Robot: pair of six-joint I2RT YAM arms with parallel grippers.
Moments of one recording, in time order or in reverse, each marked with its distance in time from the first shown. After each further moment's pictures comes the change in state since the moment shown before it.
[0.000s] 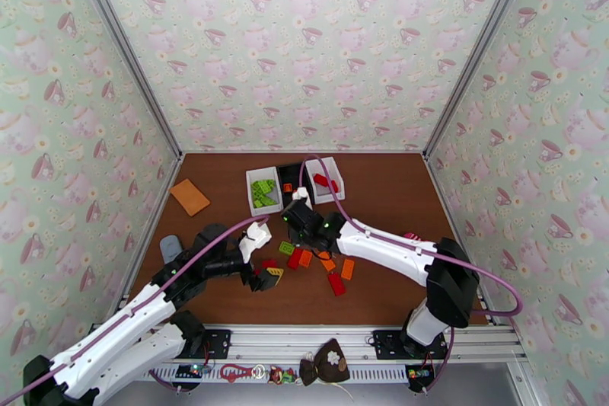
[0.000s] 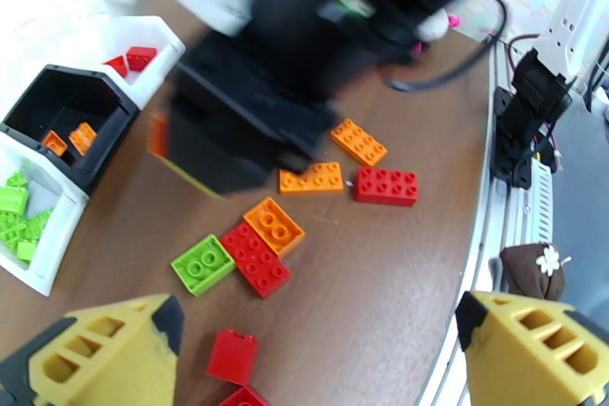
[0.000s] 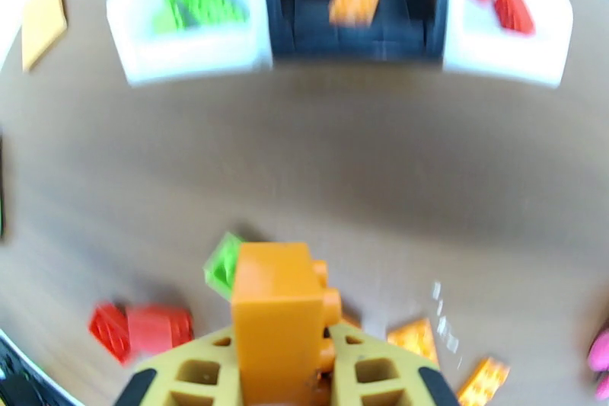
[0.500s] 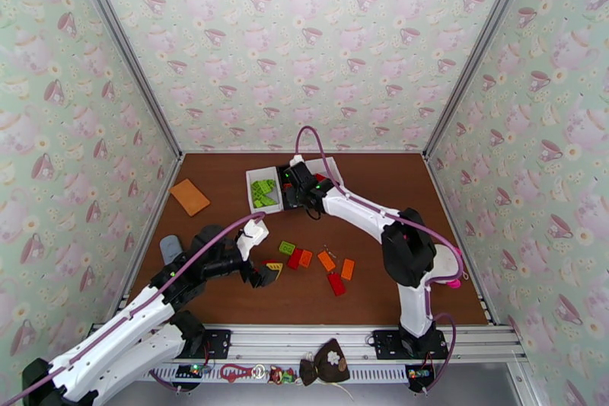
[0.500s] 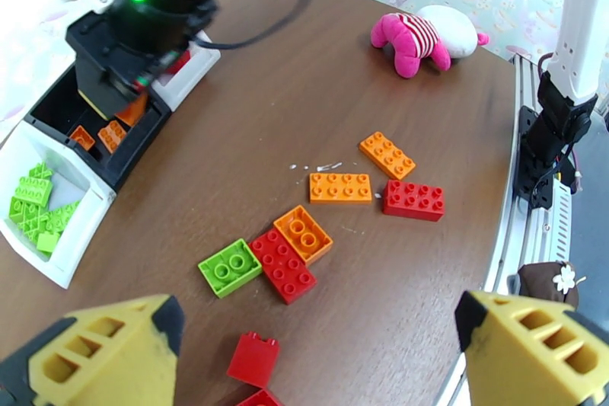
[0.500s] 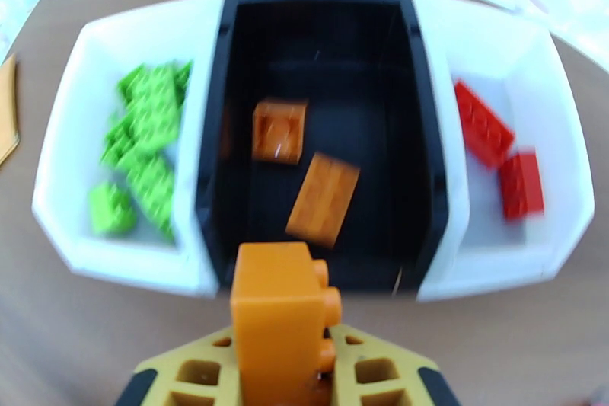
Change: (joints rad) left arm -0.002 -0.006 -0.015 0.023 -0.072 -0.032; right arm -0.209 0.356 0.360 0.105 -0.066 -0.235
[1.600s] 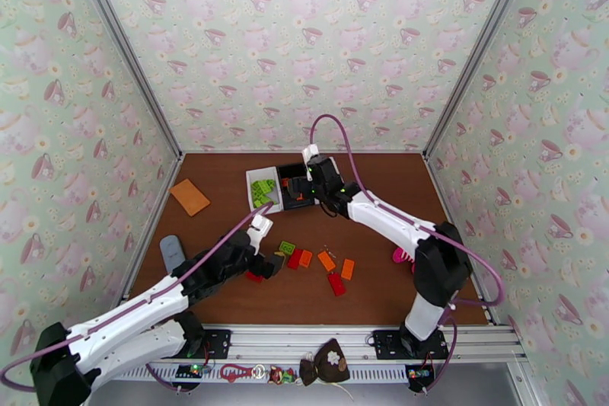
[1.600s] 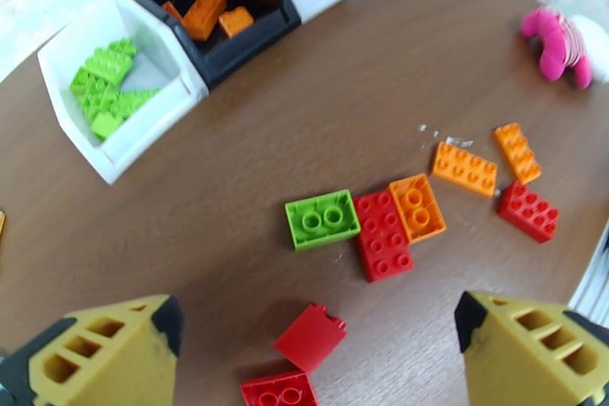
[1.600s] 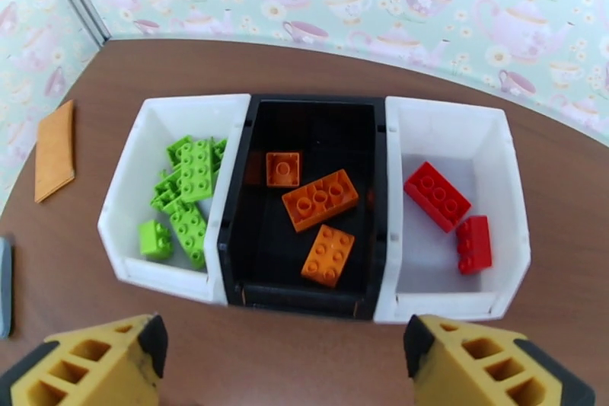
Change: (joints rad) left arm -0.181 0.206 0.014 -0.008 -0.530 -0.273; right arm -0.030 -0.411 -0.405 0.238 -0.078 -0.093
